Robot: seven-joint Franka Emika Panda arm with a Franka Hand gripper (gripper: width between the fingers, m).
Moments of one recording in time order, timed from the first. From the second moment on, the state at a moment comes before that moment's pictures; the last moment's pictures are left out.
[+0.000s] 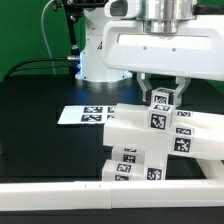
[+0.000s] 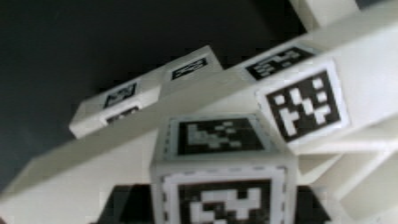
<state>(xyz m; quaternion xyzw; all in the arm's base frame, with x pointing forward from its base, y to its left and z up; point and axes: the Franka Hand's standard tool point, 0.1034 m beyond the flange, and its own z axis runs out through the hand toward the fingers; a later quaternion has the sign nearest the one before) 0.588 0.064 0.115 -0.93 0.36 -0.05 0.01</state>
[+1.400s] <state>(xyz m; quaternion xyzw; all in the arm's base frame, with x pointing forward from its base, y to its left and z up) 0.581 0.037 0.111 -0.70 0.71 -0.01 0.06</state>
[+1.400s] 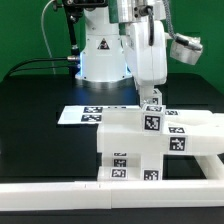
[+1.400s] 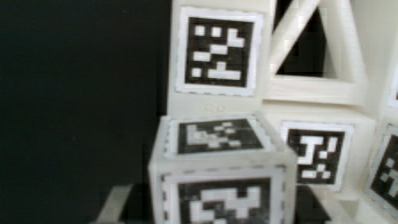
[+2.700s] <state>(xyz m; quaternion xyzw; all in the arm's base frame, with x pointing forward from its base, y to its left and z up) 0.579 0.047 0.111 -1.00 0.05 -0.03 0.00</state>
